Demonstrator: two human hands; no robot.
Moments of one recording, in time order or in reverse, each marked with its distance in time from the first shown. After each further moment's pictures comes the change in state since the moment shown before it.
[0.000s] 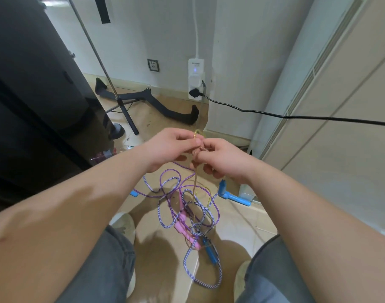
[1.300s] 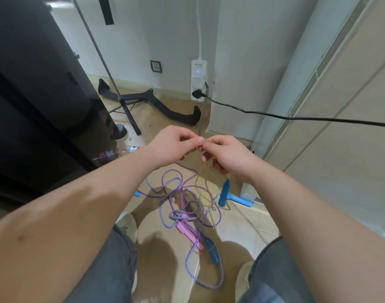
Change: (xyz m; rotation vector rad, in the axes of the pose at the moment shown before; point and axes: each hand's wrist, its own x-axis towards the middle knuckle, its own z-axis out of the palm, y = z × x) left_hand 0.001 0.000 -0.003 0.337 0.142 0.145; right_hand 0.000 -0.003 0.000 0.049 0.164 0.001
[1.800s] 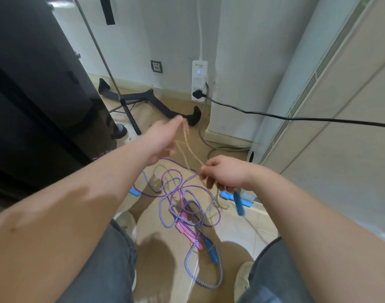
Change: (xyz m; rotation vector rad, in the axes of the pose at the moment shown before) left_hand 0.016 -0.008 -0.014 -0.424 0.182 -0.473; right_hand -0.005 0.019 0.002 -0.437 -0.286 0.188
